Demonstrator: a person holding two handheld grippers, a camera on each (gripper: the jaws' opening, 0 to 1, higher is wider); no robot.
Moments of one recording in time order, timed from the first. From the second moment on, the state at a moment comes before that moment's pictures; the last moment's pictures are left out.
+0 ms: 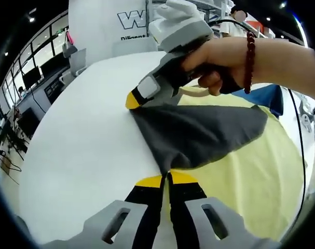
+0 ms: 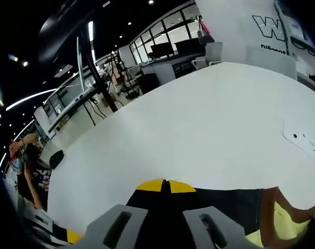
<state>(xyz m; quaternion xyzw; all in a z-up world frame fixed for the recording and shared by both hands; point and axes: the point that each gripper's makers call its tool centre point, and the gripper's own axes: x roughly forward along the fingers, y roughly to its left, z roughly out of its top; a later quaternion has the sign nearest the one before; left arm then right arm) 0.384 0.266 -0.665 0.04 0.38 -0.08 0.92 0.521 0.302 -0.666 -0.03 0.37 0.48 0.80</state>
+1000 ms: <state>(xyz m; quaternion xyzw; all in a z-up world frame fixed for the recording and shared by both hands) 0.381 0.274 -0.641 0.08 0.34 -0.11 0.93 0.486 0.269 -0.627 -0.05 0.31 0.48 0.82</state>
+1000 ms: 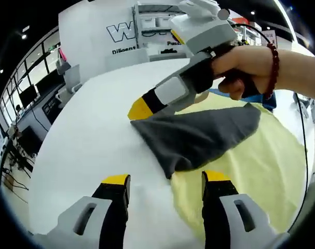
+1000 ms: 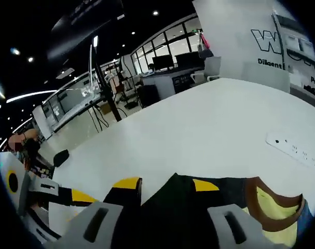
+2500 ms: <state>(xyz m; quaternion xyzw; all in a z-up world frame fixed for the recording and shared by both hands) 0.331 0.263 -0.605 0.09 0.32 -0.15 0.93 0.386 0.225 -0.670 -0.24 0.27 0.52 0.78</state>
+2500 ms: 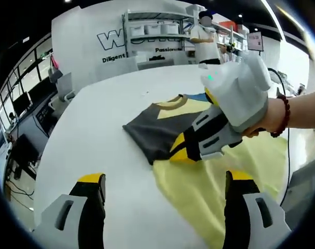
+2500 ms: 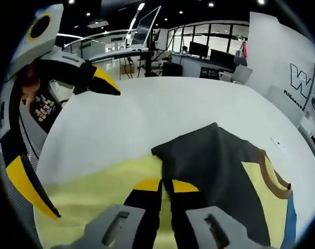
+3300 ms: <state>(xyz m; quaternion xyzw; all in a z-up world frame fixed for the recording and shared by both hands) 0.324 0.265 -0.598 0.08 0.32 -0.16 0.93 0.383 0.216 -0.667 -0.21 0.30 0.53 0.76</state>
